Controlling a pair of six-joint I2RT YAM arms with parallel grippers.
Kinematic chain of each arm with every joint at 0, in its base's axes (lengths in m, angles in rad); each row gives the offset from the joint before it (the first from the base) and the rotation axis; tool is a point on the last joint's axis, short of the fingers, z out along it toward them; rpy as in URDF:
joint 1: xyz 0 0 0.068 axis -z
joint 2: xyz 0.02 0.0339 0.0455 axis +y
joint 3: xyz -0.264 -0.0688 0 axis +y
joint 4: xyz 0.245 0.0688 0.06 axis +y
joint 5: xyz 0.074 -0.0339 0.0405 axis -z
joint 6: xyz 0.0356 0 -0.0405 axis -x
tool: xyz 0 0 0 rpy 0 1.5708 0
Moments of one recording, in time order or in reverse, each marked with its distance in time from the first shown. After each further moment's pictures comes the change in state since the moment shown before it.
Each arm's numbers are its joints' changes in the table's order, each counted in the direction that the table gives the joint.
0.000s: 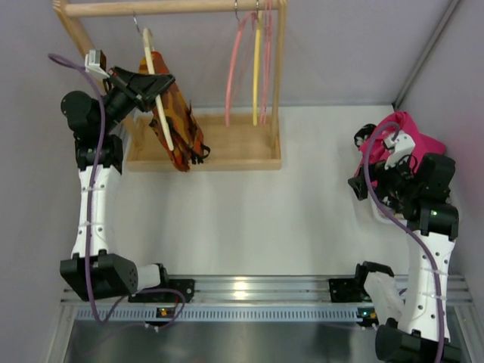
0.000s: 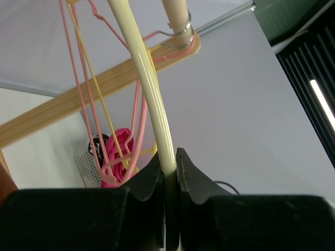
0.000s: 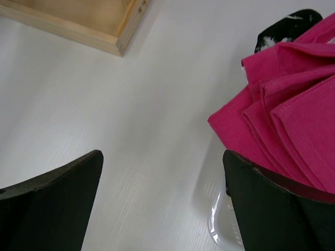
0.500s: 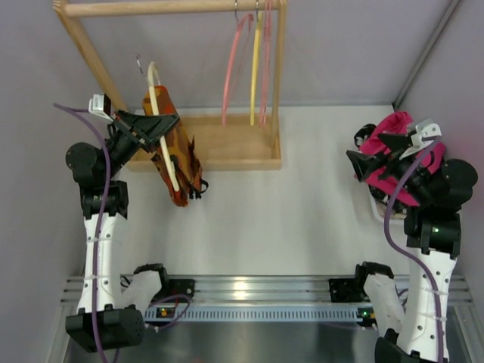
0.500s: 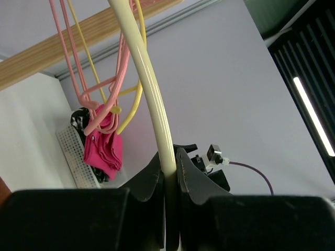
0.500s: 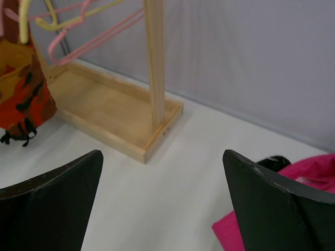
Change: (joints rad) left arm 0.003 -0.410 0.409 -0.052 -0.001 0.084; right arm -0.018 -0.075 -0.026 -0.472 -0.174 -0.269
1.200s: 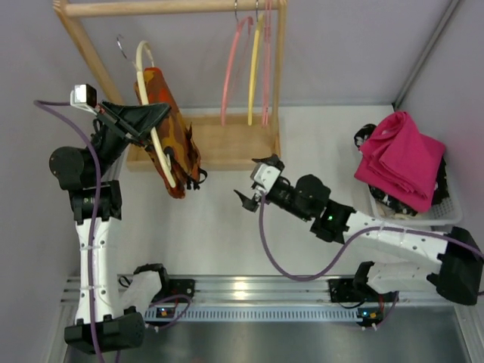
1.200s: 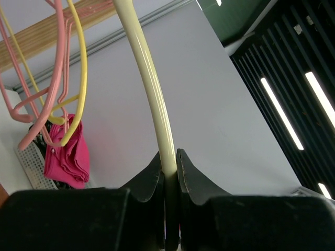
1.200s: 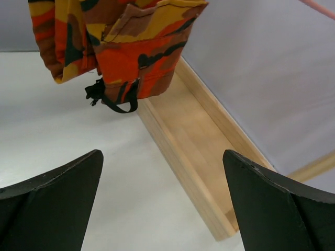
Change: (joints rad) left arm 0.000 -0.020 -0.115 -0.011 -0.025 0.150; right arm -1.250 0.414 0.238 -0.661 0.779 0.362
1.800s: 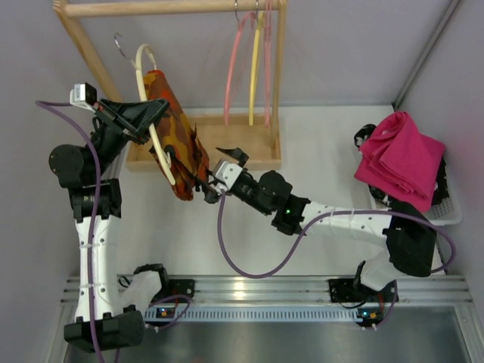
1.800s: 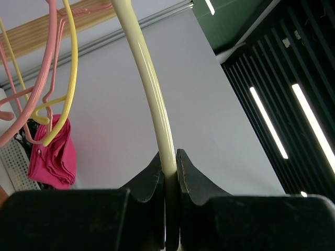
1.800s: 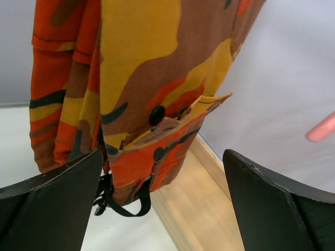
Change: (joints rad) left arm 0.000 0.016 -0.027 -0.007 -0.024 0.075; right arm -0.122 0.398 -0.231 -0.338 0.097 0.098
